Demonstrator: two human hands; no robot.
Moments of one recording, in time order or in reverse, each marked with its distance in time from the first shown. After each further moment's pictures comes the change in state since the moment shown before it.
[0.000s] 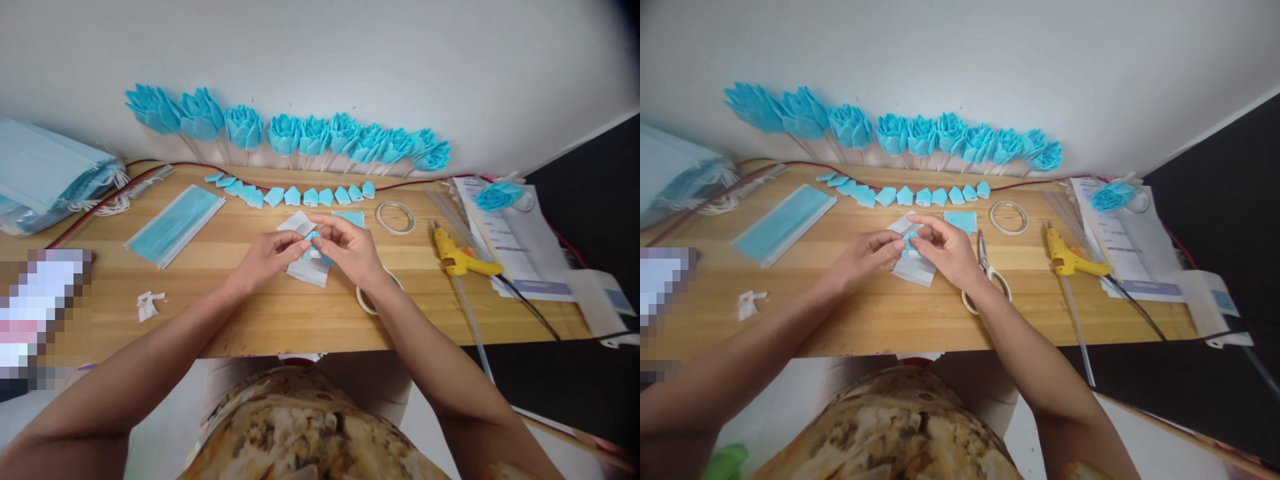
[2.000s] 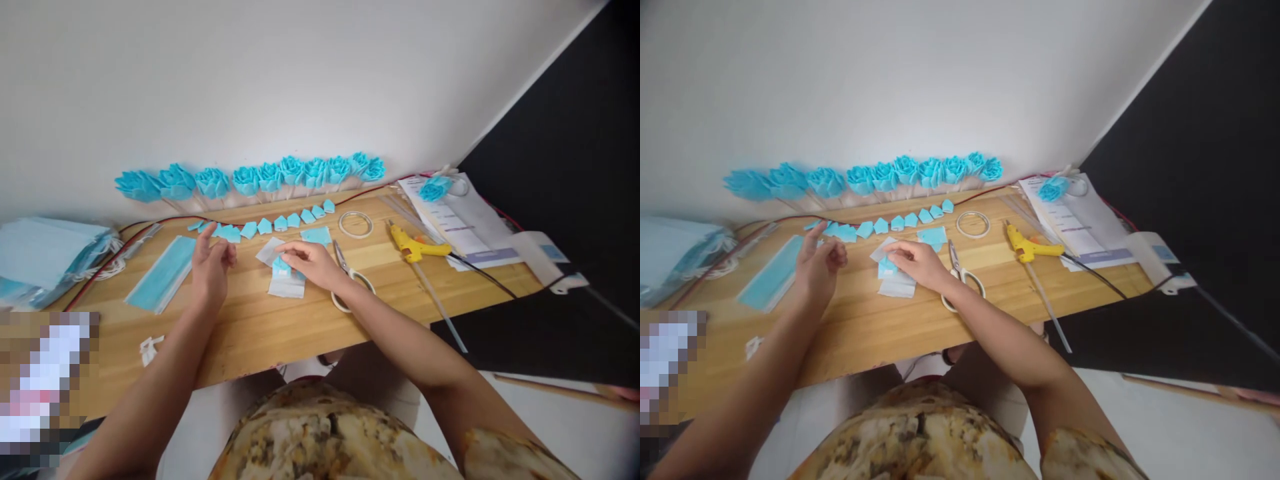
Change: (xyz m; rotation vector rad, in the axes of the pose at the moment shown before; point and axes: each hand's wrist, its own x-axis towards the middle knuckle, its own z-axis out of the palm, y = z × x) left_hand 0.021 -0.022 -0.035 -0.435 0.620 0.083; right_hand 0.002 0.001 0.000 -0.112 -0.035 -0.034
